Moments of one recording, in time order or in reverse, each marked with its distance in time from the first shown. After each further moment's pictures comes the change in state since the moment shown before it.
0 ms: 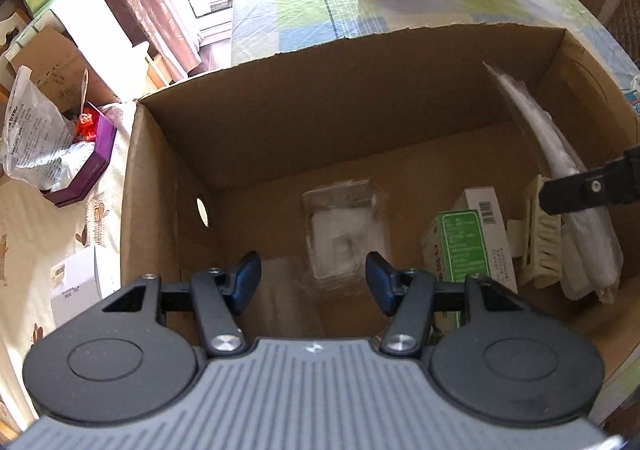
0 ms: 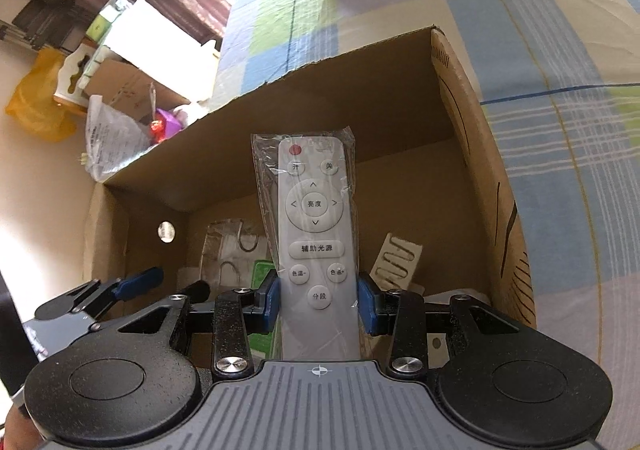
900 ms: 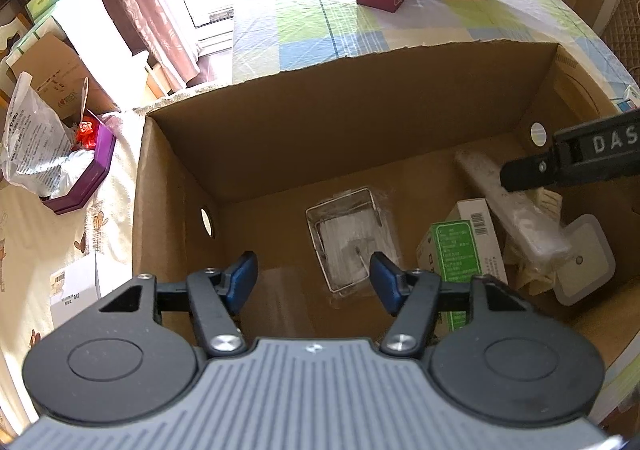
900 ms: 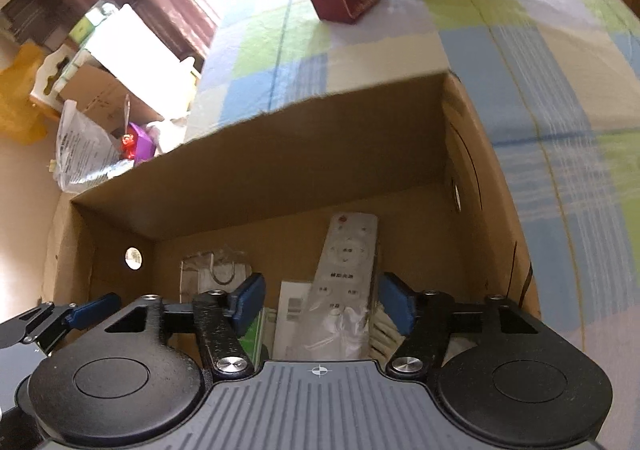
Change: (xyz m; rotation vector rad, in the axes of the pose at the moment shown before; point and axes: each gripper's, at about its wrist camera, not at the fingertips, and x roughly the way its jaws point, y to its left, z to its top) left arm -0.005 0.000 0.002 0.000 -0.029 -0.008; right arm 0.012 0.026 0.002 -0.076 -0.096 -0.105
